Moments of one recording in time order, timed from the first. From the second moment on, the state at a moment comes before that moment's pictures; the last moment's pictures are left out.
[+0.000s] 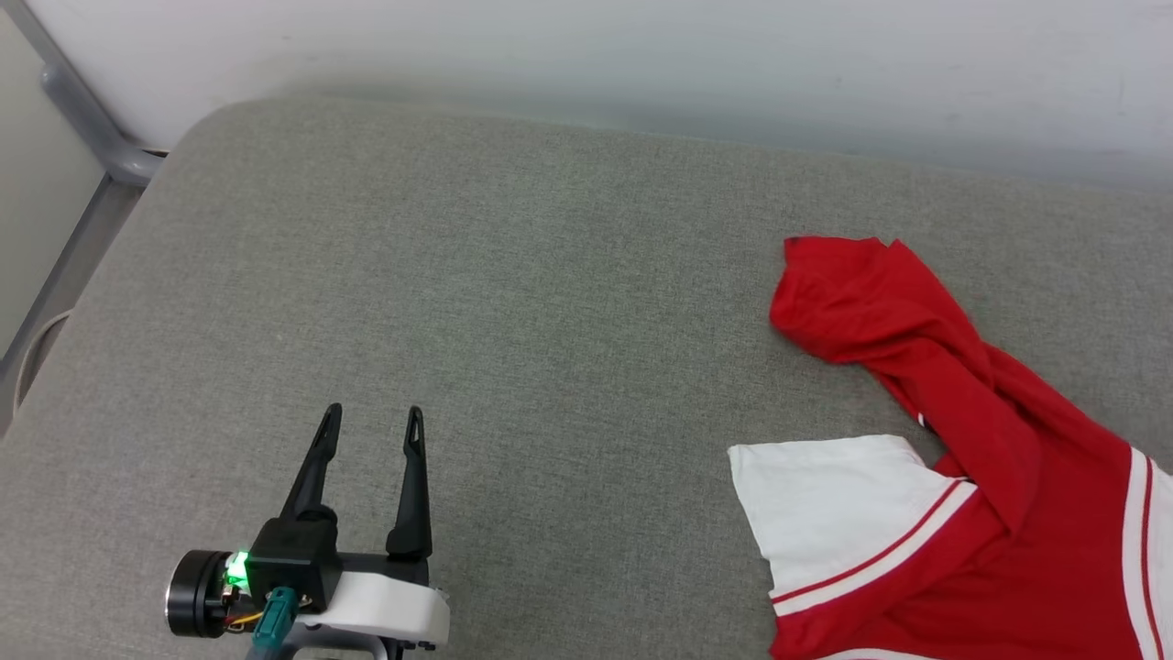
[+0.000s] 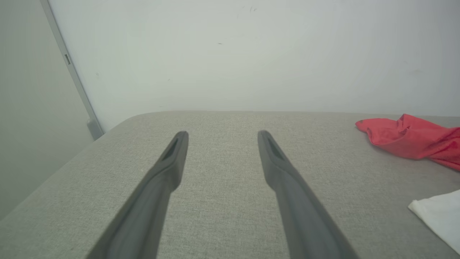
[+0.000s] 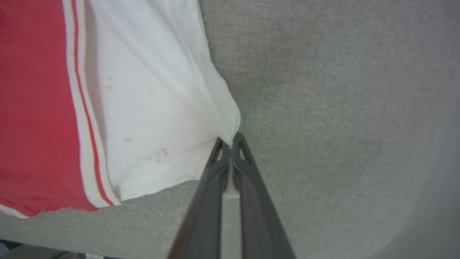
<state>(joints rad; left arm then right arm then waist) 0.00 0.05 -0.09 0.00 -0.04 0.04 -0.26 -0.13 -0.85 0.12 0.45 0.80 0.13 0.74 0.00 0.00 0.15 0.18</state>
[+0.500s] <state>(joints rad) 0.02 0.05 -0.06 0.01 -0.03 0.03 -0.26 -0.18 -0.72 -0.02 0.31 0.60 0.13 0.42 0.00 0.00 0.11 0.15</state>
